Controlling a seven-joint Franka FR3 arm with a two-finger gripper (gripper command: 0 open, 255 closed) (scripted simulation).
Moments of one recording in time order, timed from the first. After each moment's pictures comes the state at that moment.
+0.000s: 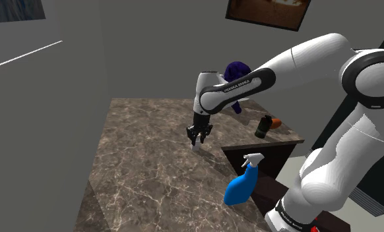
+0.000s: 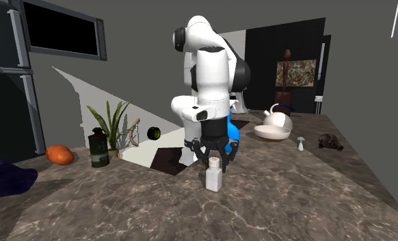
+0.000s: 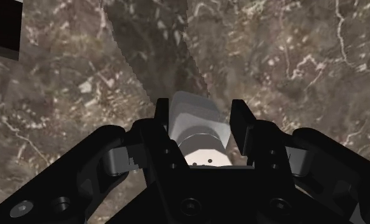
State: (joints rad) arm -0.02 -0.08 0.07 -2.36 0.09 2.21 0.33
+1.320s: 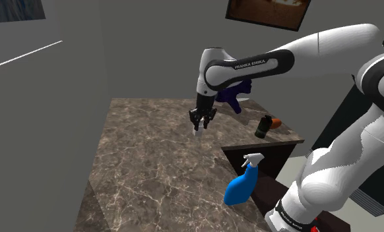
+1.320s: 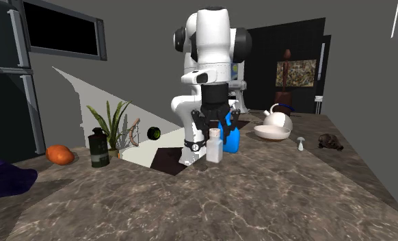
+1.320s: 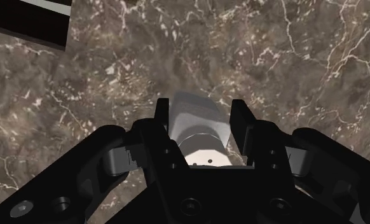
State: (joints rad) arm -0.02 -0.18 0.07 -2.23 0.08 1.97 0.34
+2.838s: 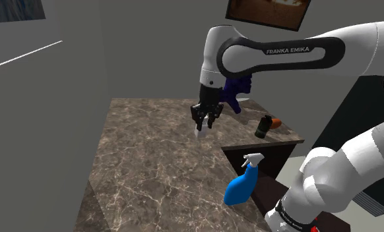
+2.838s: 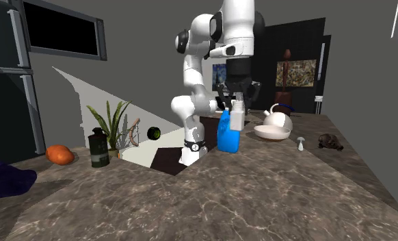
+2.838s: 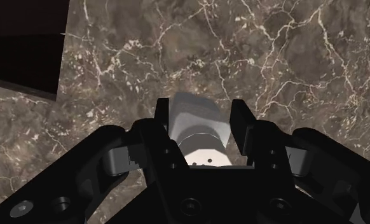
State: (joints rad) arm 0.05 -0.39 0.16 -2.23 0.14 1.79 0.50
